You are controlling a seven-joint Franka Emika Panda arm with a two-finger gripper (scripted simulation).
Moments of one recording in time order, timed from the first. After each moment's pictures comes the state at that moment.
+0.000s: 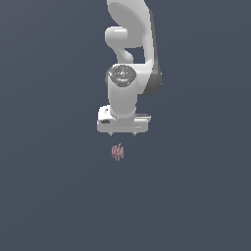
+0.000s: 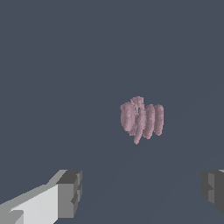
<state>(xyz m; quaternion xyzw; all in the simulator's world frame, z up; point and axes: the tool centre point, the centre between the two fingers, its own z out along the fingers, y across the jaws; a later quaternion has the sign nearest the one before) -0.016 -0.011 0.148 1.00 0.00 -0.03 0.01</state>
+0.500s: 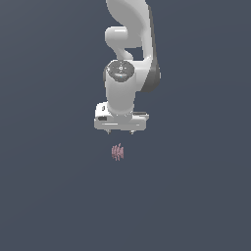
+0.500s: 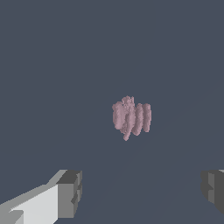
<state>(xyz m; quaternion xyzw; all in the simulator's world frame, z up) -0.018 -0.022 0.159 1.00 0.00 -0.02 0.02</state>
